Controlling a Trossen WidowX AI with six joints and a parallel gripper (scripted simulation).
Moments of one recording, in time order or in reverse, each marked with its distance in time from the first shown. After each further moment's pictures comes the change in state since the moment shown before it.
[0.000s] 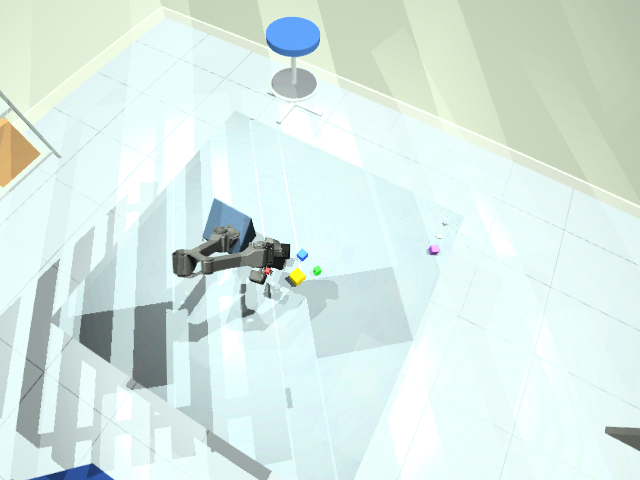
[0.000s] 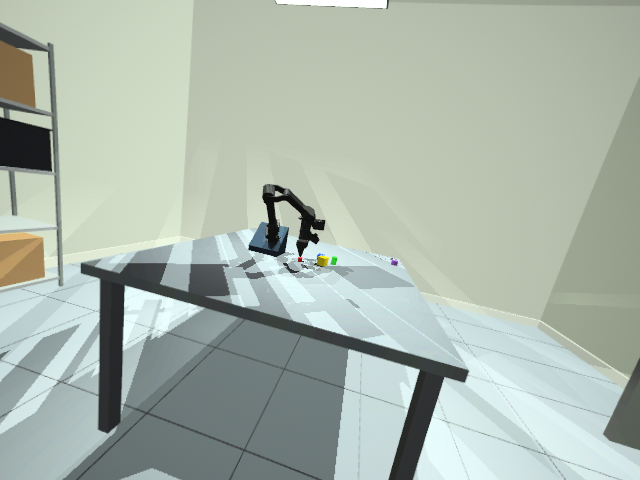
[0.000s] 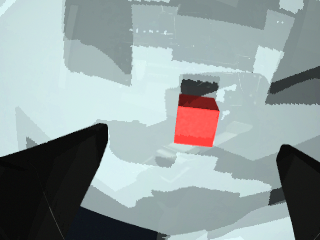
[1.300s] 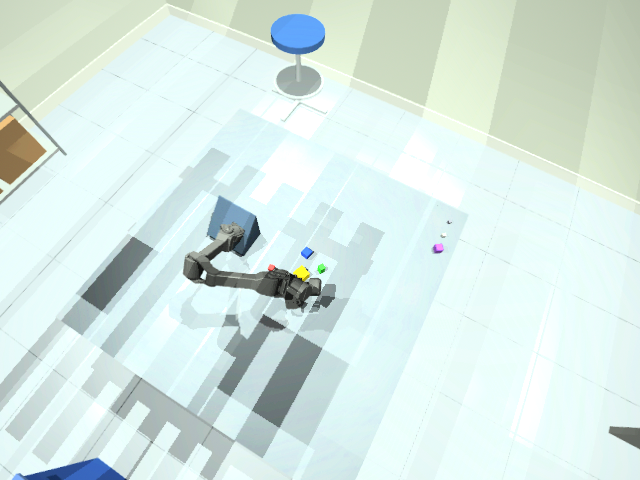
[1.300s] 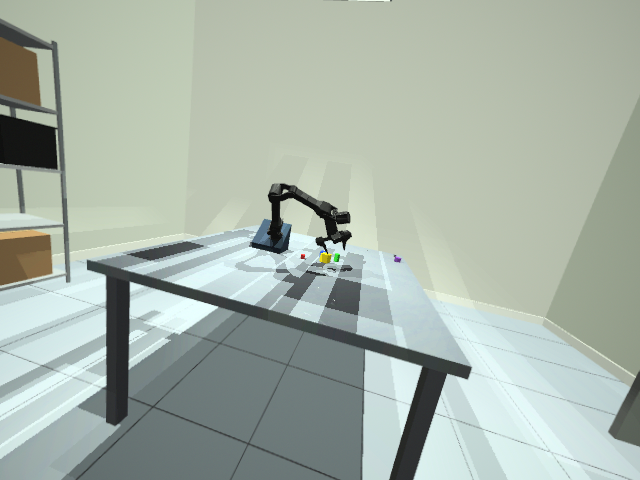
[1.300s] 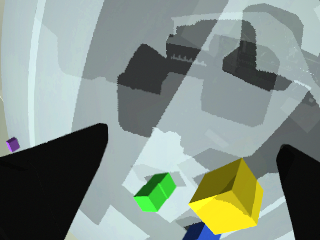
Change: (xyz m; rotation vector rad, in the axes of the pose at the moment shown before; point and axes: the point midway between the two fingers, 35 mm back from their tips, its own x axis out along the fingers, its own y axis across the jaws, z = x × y) arm -0.047 -0.082 0.163 1.337 -0.221 0.369
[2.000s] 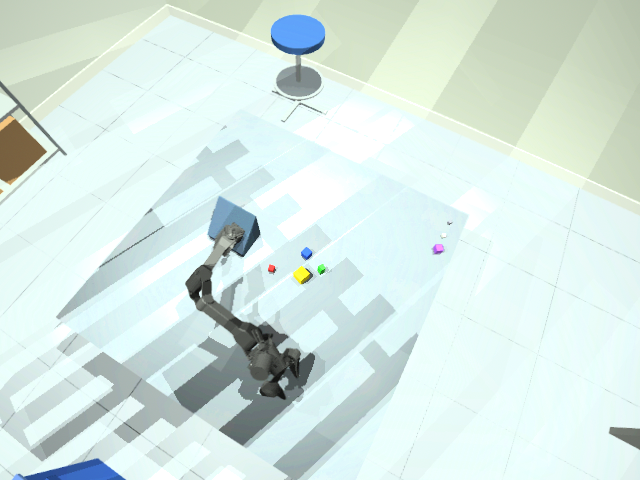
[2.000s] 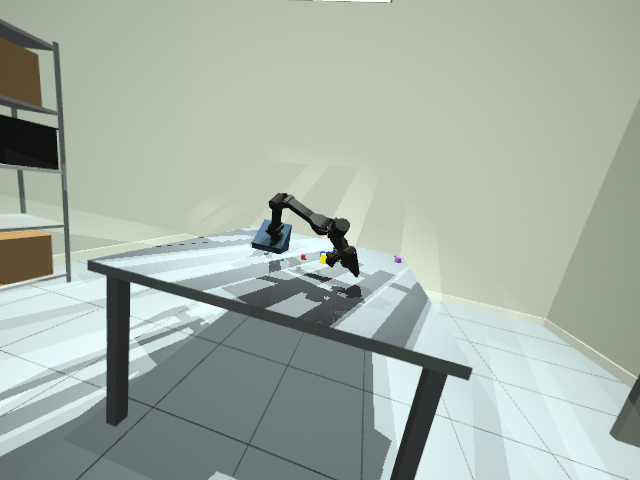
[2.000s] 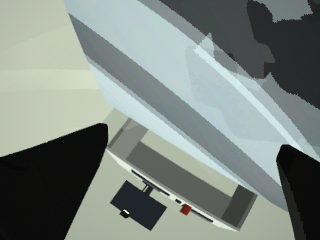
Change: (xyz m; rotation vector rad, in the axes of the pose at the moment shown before) arm -0.032 -0.007 0.327 1.587 -0.348 0.705
